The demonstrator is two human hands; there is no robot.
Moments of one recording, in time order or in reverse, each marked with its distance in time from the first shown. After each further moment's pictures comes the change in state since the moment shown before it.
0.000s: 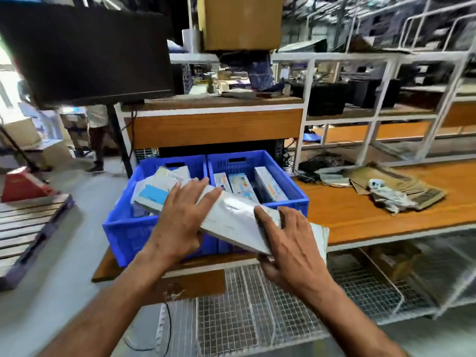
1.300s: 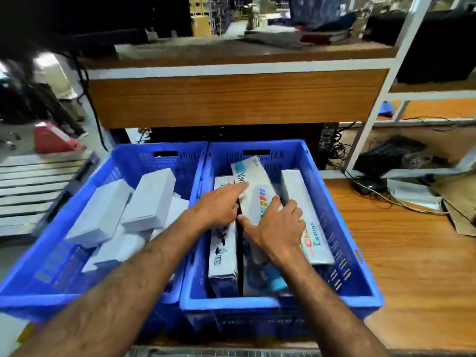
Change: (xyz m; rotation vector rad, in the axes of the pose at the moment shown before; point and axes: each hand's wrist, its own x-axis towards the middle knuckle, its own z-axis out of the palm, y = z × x) left_hand 0.302 -0.088 0.259 -0.370 -0.506 -0.296; right_hand 0.331 0.089 0.214 0.199 -0.312 0.472
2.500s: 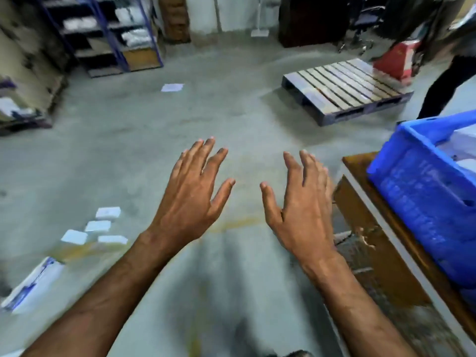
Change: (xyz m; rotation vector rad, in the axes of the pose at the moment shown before) left_hand -0.674 0.065 0.067 0.304 0.719 -1.288; right_hand -0.450 -0.124 0.048 0.439 -0.298 -1.523
